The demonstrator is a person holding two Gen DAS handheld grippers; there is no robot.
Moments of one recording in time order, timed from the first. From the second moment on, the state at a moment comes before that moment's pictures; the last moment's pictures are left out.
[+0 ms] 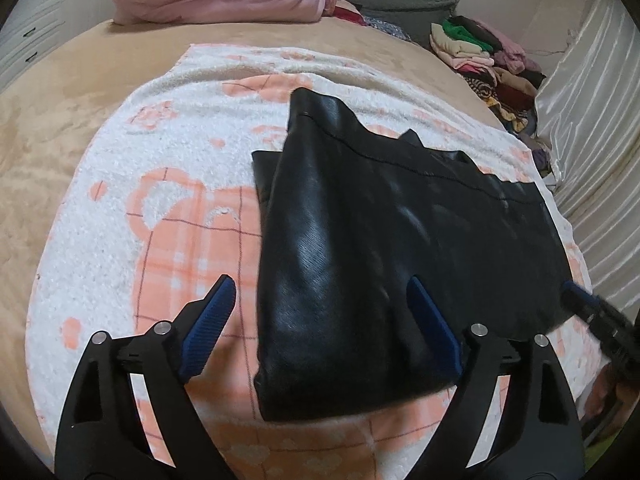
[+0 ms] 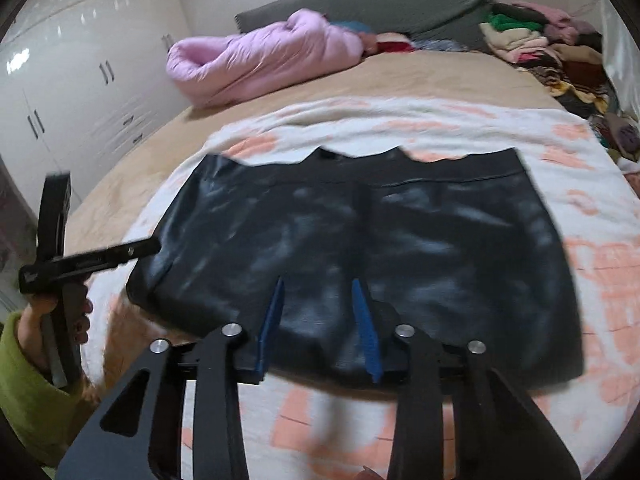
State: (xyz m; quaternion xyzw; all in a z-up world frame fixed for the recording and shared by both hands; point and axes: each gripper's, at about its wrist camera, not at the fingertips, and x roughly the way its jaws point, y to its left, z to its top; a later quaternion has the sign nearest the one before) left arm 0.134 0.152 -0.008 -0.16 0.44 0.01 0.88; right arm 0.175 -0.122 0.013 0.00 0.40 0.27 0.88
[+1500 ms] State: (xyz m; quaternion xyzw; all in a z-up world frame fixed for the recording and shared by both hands) left arm 0.220 0.172 -0.001 -0.20 0.47 -0.07 0.85; right arm 0.111 -0.013 -0.007 -0.18 0.26 0.40 0.86
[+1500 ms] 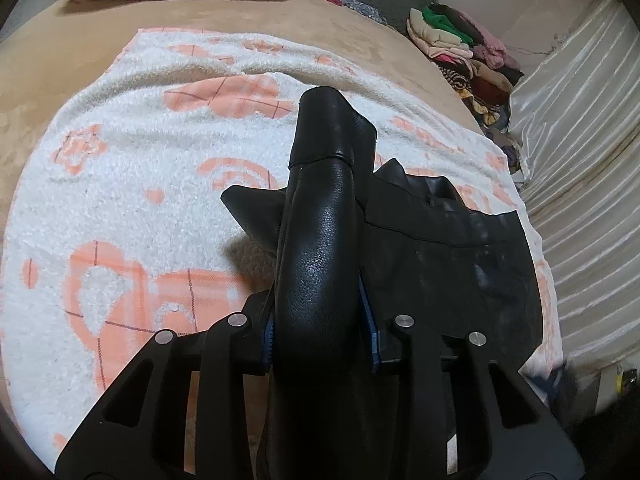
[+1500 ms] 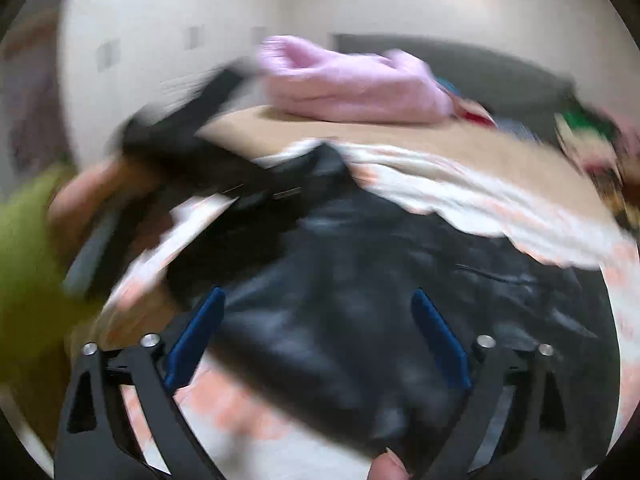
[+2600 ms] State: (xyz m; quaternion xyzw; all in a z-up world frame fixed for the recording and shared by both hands) left arm 0.255 0.015 0.114 -0.11 0.41 -0.17 0.89; right arm 0.120 -0.119 0.036 -0.08 0.18 0.24 0.95
